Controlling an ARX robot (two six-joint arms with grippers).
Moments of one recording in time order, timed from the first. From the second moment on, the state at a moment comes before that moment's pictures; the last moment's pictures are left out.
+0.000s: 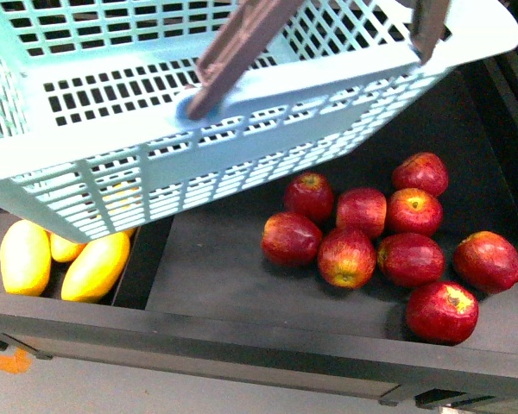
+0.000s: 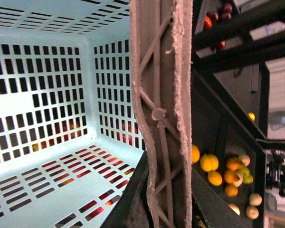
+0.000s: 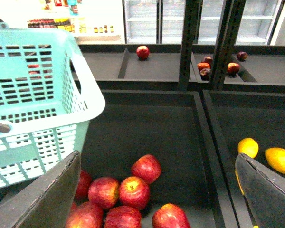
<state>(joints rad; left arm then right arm) -0.55 1.69 1.55 -0.46 0.06 -0.95 0.00 0.00 0.02 0.00 0.00 0.00</state>
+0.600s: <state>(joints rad) -0.71 1.69 1.58 -0.47 0.15 -0.93 0.00 0.00 0.02 0.00 0.00 0.00</state>
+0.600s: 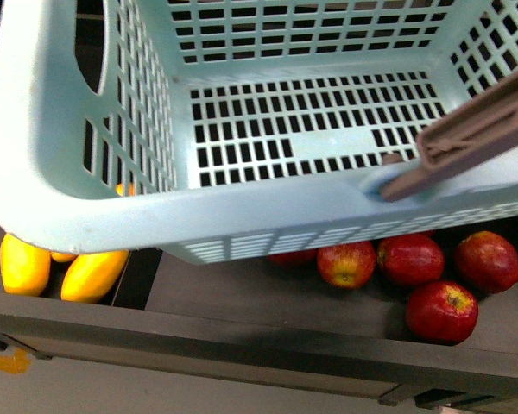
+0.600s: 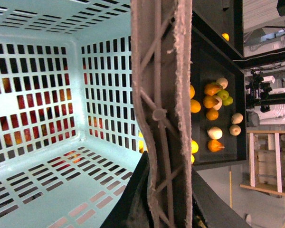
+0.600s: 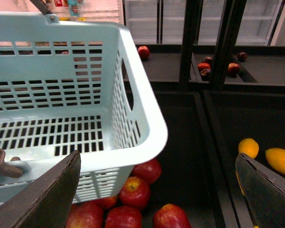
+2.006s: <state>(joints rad) -0.71 1.68 1.58 -0.46 0.16 -0.92 -0.72 2.43 1.25 0.25 -0.27 -0.49</state>
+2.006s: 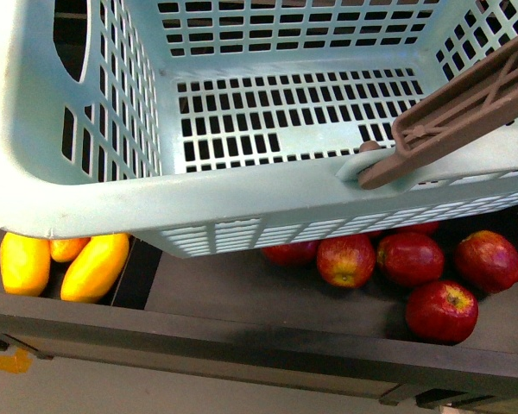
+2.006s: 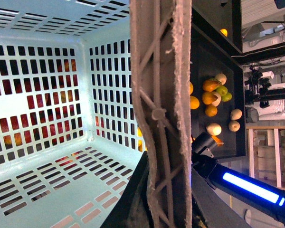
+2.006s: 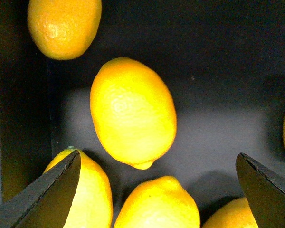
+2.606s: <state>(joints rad) -0.71 1.68 1.58 -0.46 0.16 -0.92 -0.65 2.65 1.60 0.09 -0.24 -0.52</state>
